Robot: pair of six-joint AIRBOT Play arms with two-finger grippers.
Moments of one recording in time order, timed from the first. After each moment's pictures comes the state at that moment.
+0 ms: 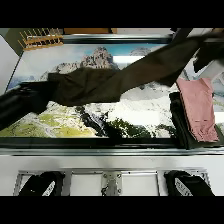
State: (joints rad) left arm -0.26 -0.54 1.16 1.11 -0.91 -1.67; right arm 0.00 -0.89 1.54 -1.26 0.86 1.41
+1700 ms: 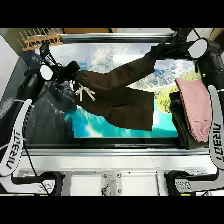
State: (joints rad) left arm -0.12 -1.51 1.45 1.33 -0.75 -2.03; right arm 0.09 -1.52 1.78 -1.23 0.93 1.43
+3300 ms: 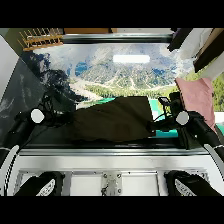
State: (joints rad) left arm -0.06 -1.00 0.70 1.31 -0.95 -1.71; right arm 0.12 -1.05 0.68 -1.25 0.99 1.47
